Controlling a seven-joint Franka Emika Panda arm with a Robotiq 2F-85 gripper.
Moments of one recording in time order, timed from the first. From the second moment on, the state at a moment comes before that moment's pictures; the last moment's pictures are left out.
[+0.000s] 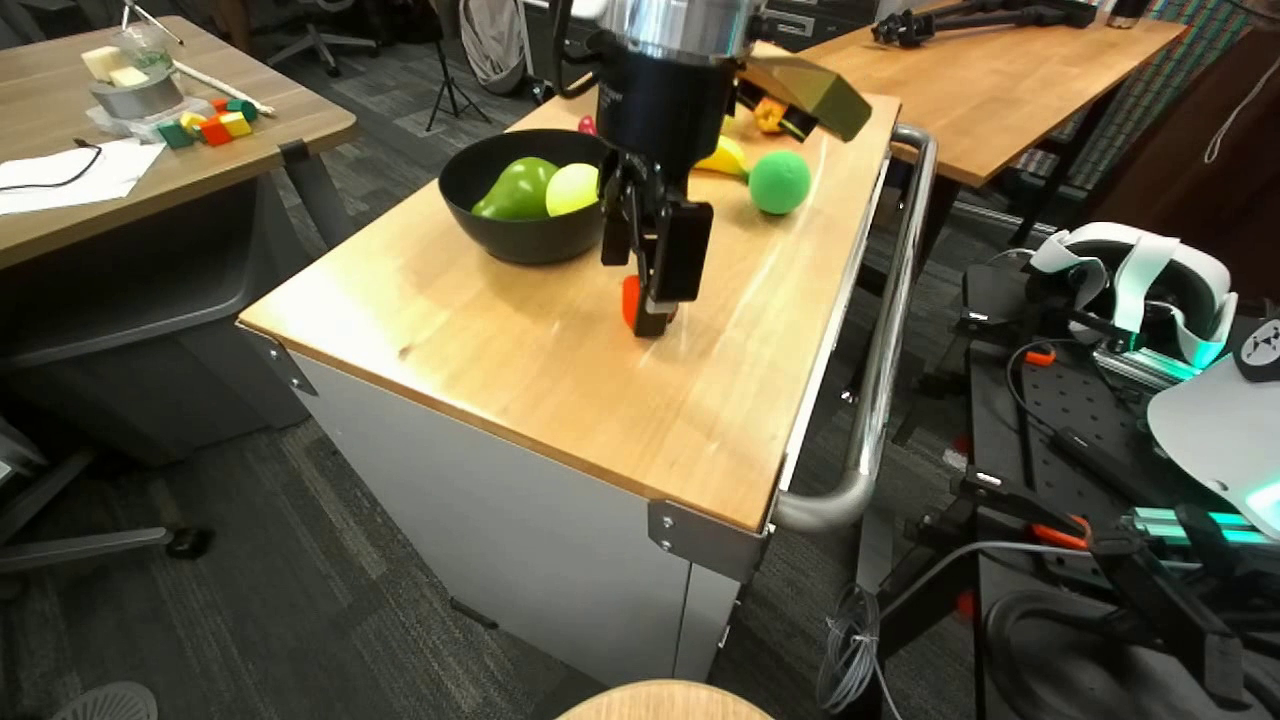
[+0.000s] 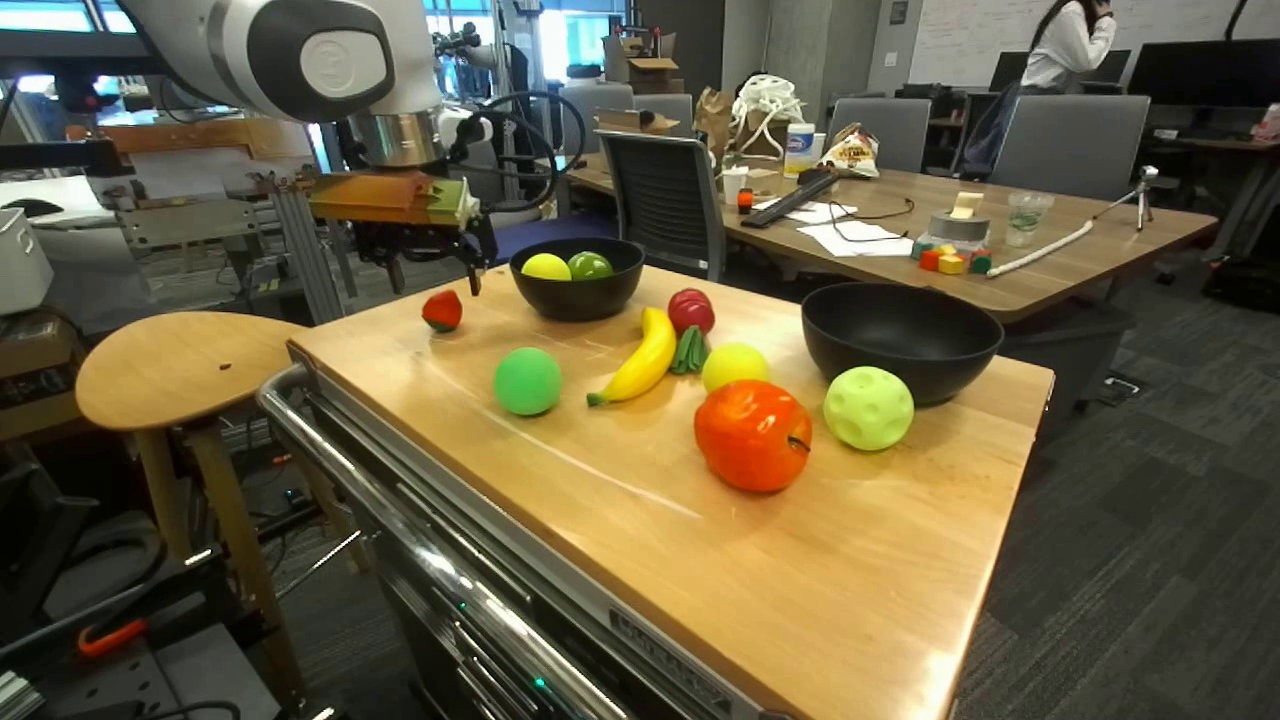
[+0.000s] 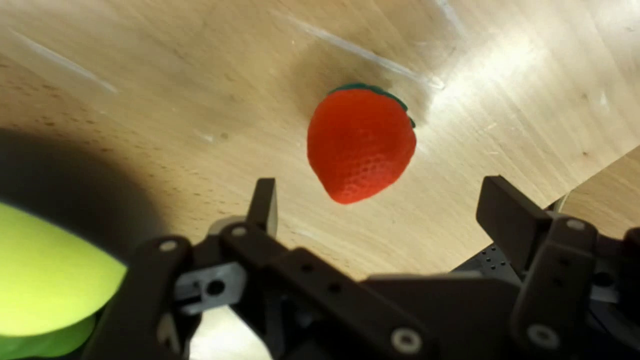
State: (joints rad) arm 0.12 0.09 0.19 -2.35 0.16 2.60 -0.55
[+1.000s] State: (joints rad) arm 0.09 0.03 0.21 -2.21 0.35 2.62 -0.59
